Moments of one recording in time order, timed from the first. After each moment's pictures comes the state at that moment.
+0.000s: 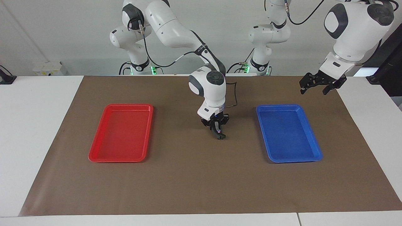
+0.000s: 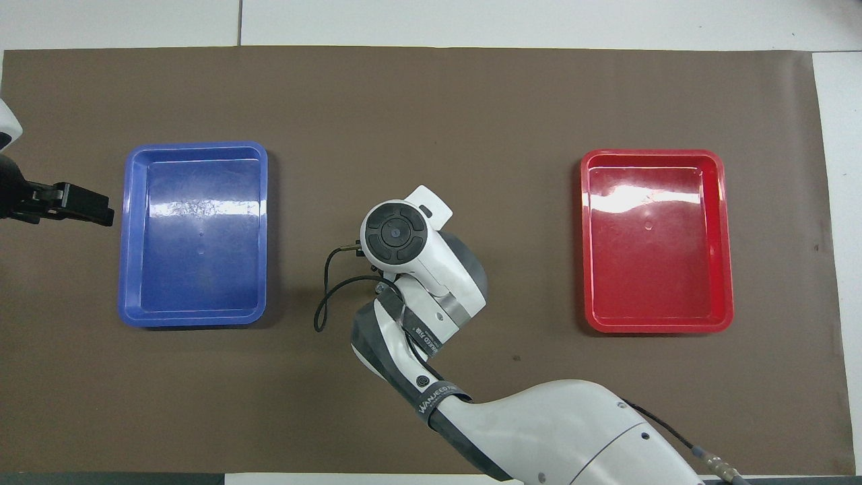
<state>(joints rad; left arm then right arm) -0.03 -0.02 -0.01 -1.68 0.00 1.61 0.08 0.72 0.56 -0.02 -1.63 0.02 2.29 0.66</state>
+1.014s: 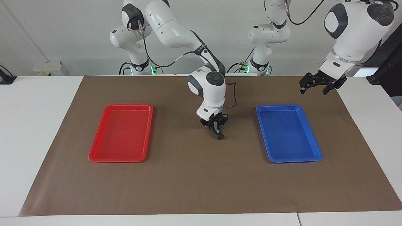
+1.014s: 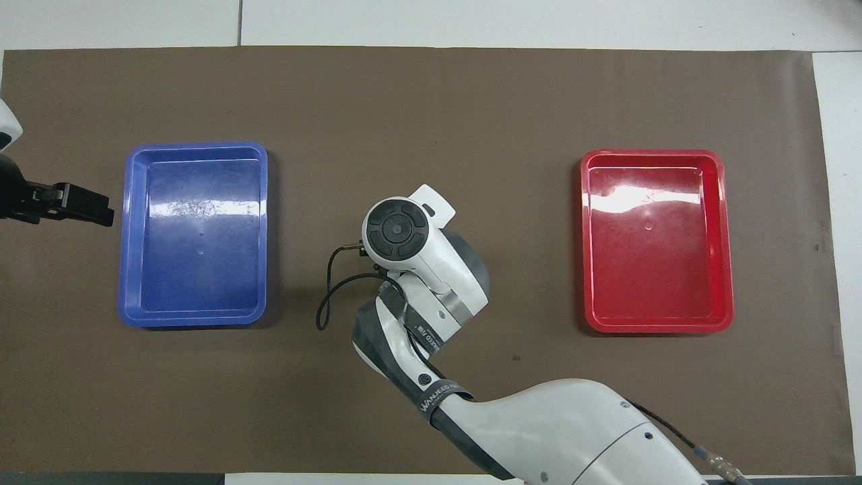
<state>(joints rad) -0.03 -0.02 -0.01 -1.68 0.00 1.61 0.08 0.71 0.56 -0.02 -1.63 0.02 2.26 0.66</state>
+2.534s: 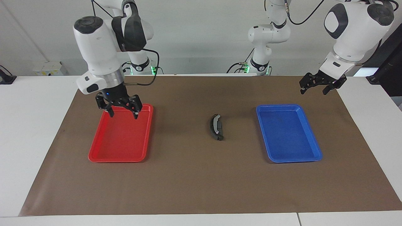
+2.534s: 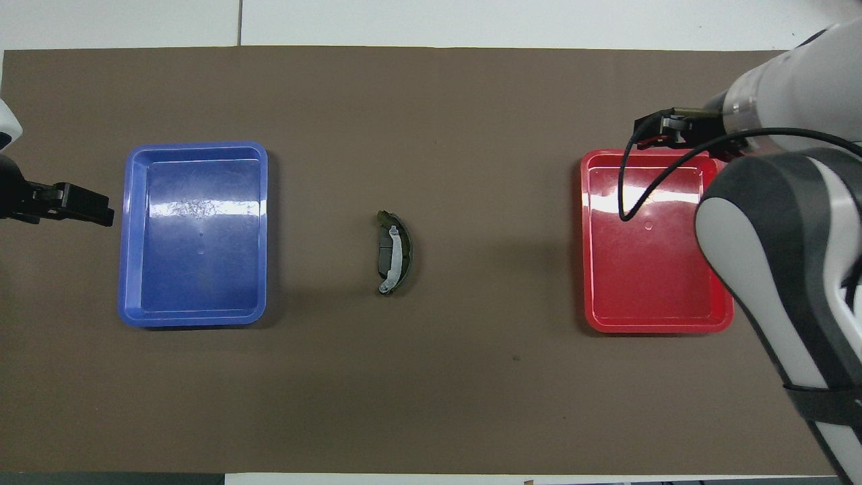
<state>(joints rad) -0.03 -0.02 -0.01 -1.68 0.00 1.61 0.08 0.16 0.07 -0.04 -1.63 -0.03 1.84 0.26</state>
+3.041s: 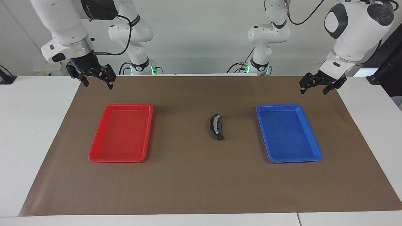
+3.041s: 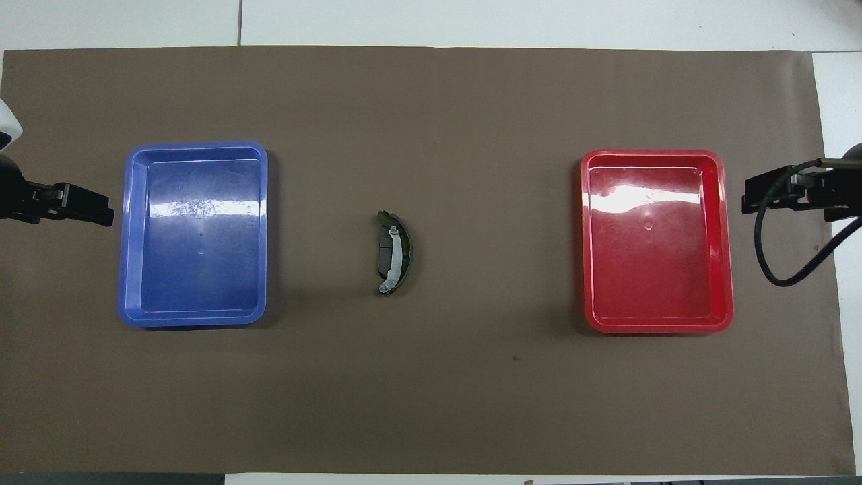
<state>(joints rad) -0.03 -0.02 -0.01 -1.68 0.00 1.61 0.08 0.05 -0.06 -0.05 -1.63 -0.03 1.54 0.14</state>
